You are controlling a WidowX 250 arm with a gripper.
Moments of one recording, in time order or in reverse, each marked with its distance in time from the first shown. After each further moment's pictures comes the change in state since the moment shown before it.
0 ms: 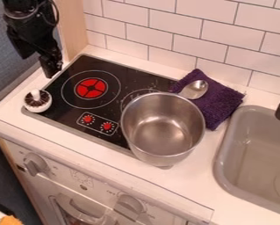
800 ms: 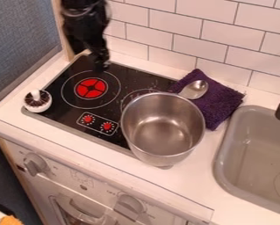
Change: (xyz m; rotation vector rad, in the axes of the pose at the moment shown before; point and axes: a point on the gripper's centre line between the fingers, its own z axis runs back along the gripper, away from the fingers) arm 0.063 -0.057 -0.001 -0.077 -0.088 -0.204
